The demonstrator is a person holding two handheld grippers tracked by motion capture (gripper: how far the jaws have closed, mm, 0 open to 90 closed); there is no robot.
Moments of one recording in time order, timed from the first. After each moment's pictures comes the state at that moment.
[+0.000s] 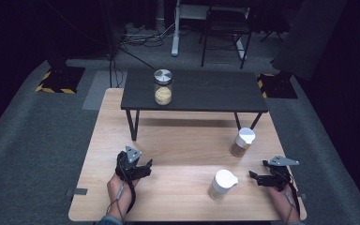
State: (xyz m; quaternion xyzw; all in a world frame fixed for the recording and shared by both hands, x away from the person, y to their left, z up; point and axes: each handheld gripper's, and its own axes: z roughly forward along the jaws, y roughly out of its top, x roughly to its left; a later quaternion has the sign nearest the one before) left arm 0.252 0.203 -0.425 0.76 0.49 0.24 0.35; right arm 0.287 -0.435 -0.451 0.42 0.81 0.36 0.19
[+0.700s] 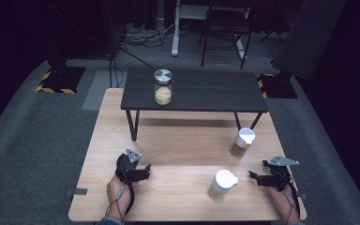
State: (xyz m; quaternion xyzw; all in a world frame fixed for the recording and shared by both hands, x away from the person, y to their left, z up) left arm 0.272 0.207 -0.443 0.78 0.50 0.20 0.32; right arm 0.287 -0.435 -0.451 0.42 0.81 0.36 0.19
